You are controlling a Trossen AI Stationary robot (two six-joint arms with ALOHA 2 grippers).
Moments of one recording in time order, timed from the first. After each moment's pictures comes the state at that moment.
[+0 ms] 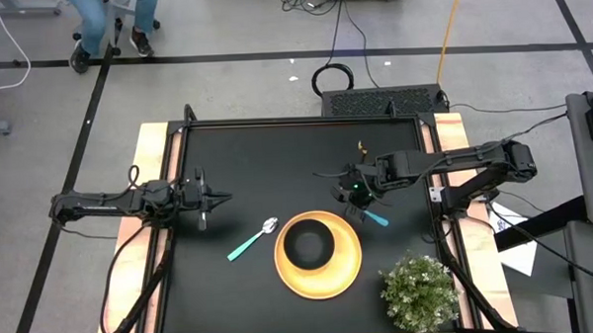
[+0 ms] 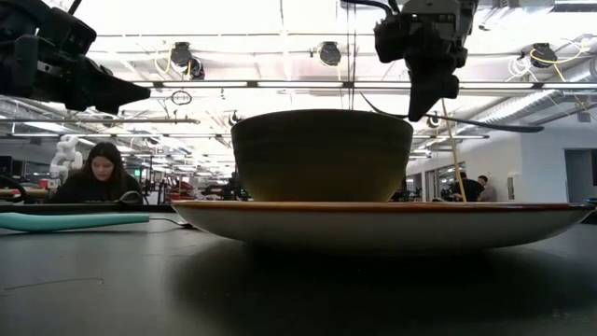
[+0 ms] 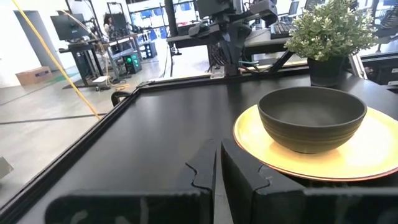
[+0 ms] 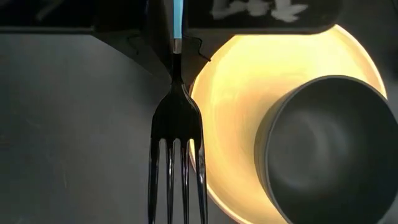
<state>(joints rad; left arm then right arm) -0.01 0.12 0.04 0.00 -0.10 0.15 -0.01 1.42 1.12 -0.88 -0.03 0.52</state>
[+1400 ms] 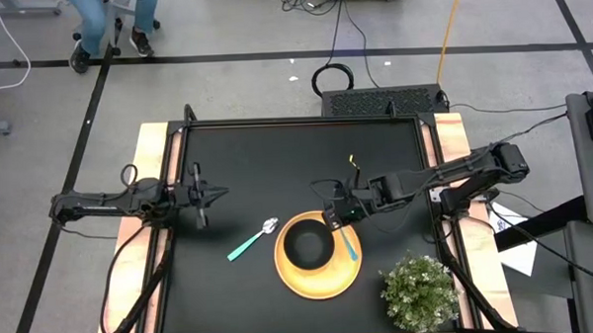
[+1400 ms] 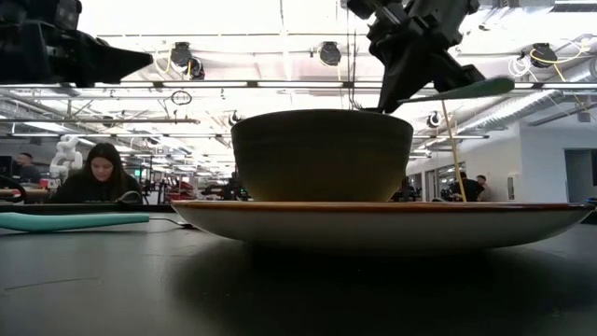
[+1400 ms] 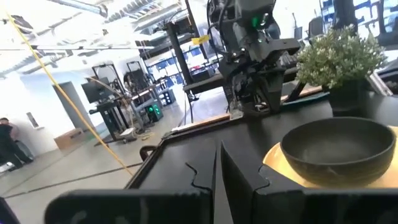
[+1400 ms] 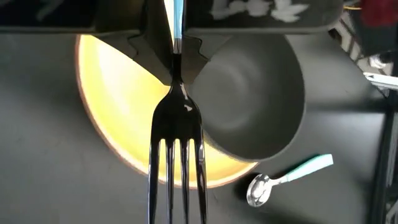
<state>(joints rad) -0.01 0.12 0.04 0.20 -0.11 0.37 0.16 1.50 1.12 -0.66 0.06 1.30</state>
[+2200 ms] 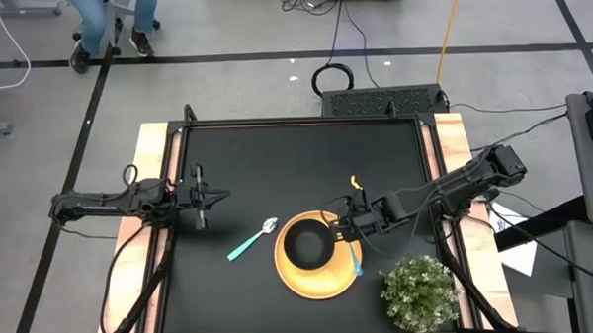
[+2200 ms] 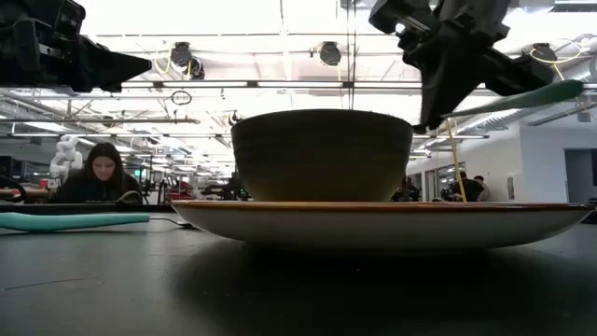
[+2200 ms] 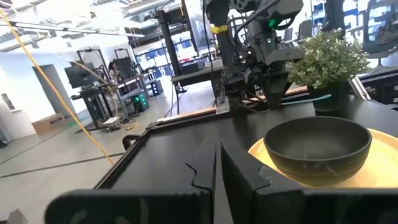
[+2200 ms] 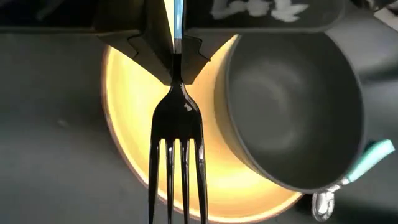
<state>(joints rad) -0.01 0.12 0.04 0.15 -0.08 0.28 0.31 1.54 1.12 -0.78 0.16 1.64</state>
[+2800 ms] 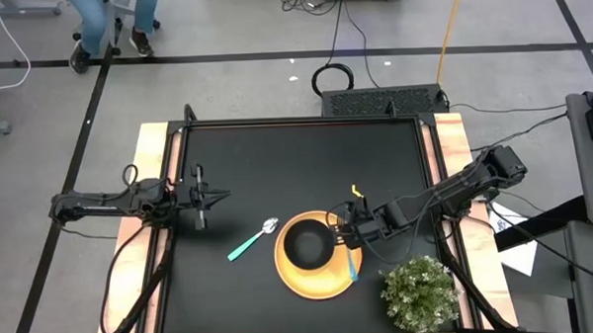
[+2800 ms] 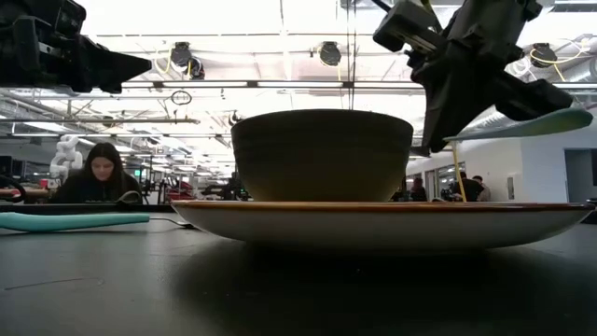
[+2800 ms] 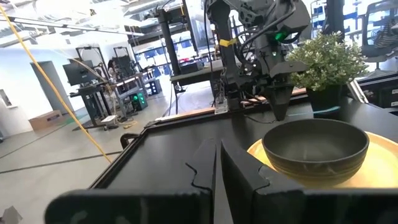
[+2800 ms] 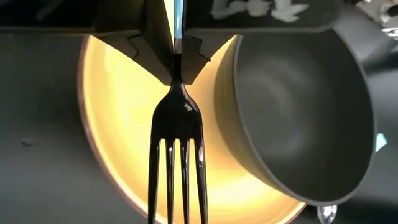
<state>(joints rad) -0.01 0.12 0.04 0.15 -0.08 0.26 0.35 1.54 1.00 -0.60 0.18 1.74</state>
